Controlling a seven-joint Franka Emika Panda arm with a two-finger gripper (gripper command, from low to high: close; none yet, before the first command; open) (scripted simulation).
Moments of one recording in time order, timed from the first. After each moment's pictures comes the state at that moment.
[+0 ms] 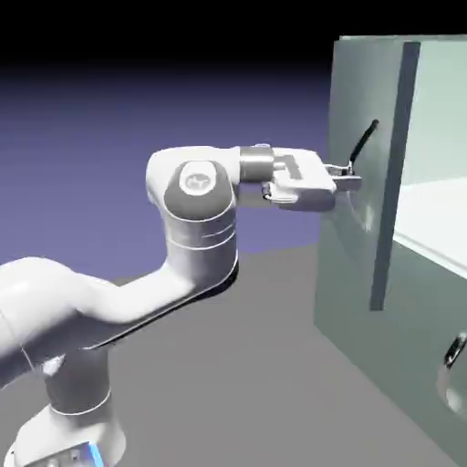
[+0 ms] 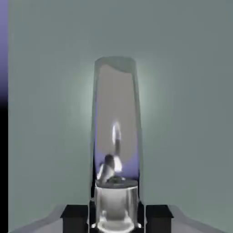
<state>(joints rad) 0.64 -1.52 -0.82 -2.75 -2.23 2.27 -1.07</state>
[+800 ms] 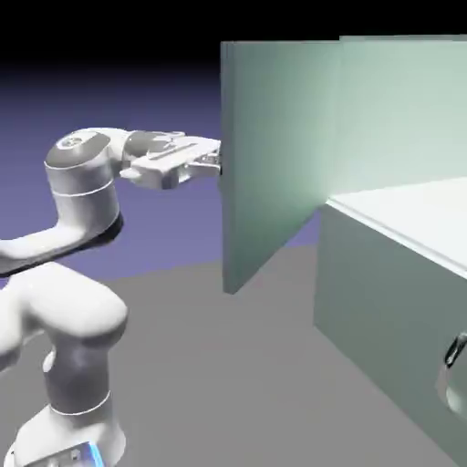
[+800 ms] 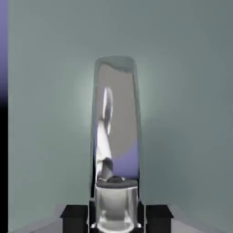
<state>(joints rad) 0.52 -1.54 0.05 -2.99 -1.50 1.74 -0.92</state>
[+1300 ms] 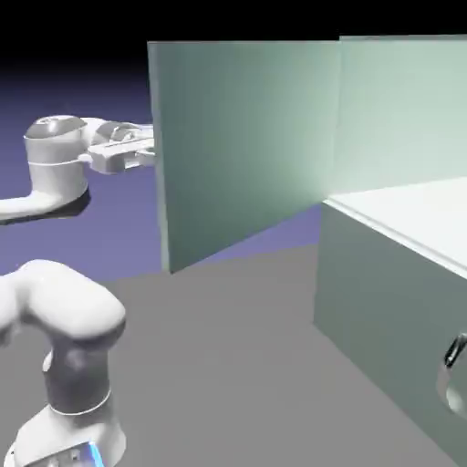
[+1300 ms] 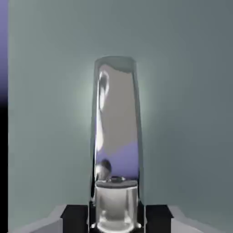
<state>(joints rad) 0.40 -1.22 0.59 -2.75 -1.01 1.40 -0.77</state>
